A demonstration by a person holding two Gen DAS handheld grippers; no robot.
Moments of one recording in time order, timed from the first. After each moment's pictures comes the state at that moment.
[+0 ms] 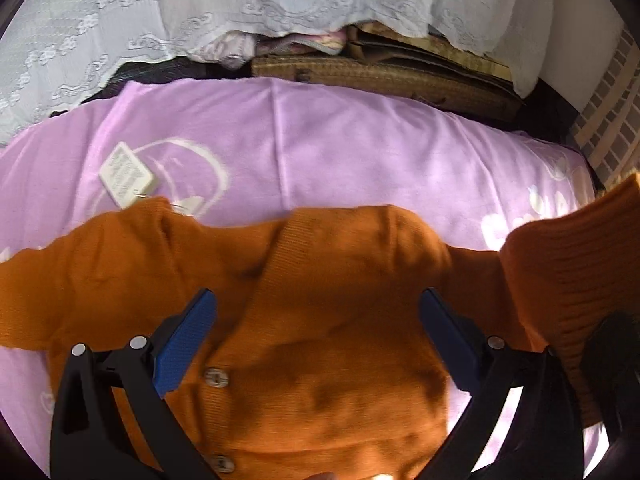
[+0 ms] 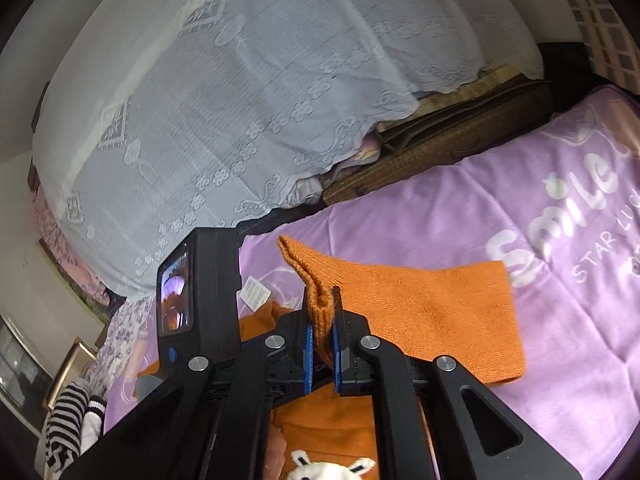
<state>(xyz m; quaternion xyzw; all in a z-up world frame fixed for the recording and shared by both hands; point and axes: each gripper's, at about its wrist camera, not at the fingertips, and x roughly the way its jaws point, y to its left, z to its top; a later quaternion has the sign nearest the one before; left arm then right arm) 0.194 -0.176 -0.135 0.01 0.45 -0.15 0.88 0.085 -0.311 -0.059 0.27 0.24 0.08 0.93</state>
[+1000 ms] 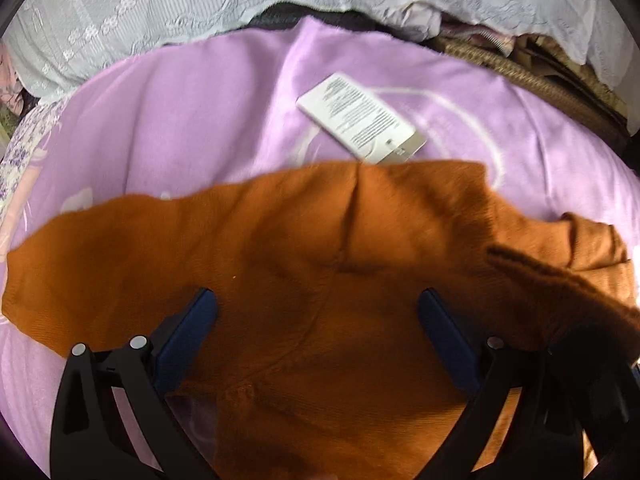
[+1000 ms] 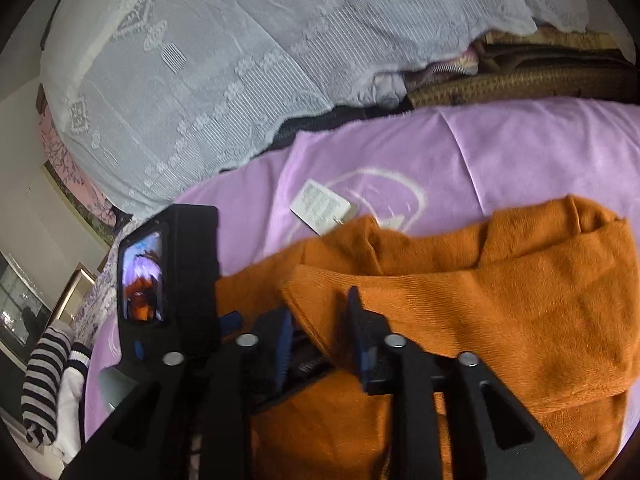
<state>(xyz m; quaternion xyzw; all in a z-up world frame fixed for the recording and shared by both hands) 0.242 -0.017 -0.193 0.00 0.49 0.01 0.87 0.178 -0.166 -0.107 0.20 0.36 0.16 0.90</state>
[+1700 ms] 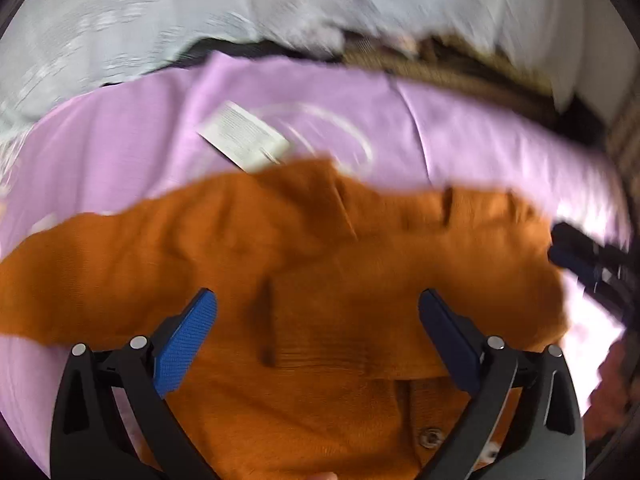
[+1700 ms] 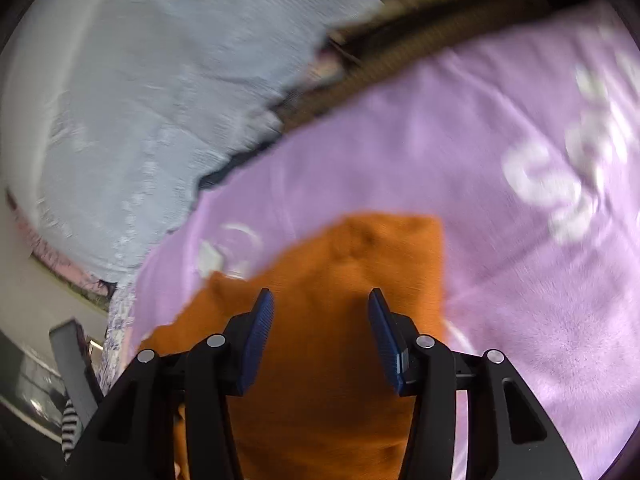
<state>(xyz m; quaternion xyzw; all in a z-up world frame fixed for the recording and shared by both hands) 0.198 -0.079 -0.181 0.05 0.47 -0.10 0.88 0.181 -0.348 -0.151 0.34 0.38 0.09 0.85</state>
